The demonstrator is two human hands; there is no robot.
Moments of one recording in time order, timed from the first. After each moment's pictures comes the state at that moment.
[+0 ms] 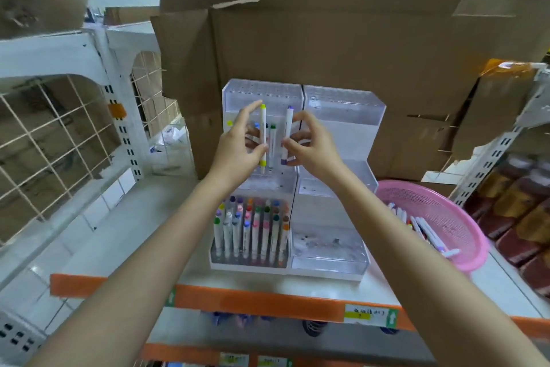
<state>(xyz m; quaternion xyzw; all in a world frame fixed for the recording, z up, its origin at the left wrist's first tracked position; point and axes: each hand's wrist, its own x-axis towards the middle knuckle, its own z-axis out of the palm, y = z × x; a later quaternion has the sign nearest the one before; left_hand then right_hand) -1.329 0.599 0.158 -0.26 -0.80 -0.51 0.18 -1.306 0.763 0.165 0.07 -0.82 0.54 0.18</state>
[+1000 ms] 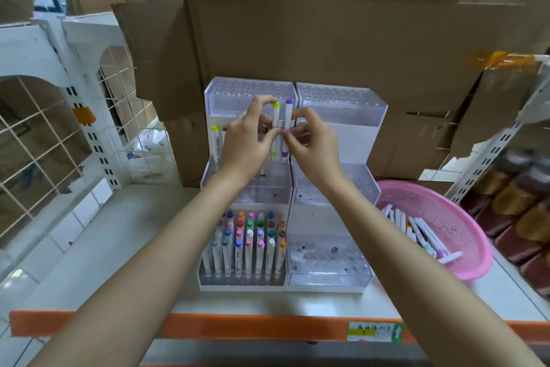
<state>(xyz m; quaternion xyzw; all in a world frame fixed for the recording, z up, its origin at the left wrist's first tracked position) -1.372 0.639 0.158 -0.31 -0.78 -0.44 0.31 -1.343 0.776 0.147 0.06 -0.82 0.43 0.37</state>
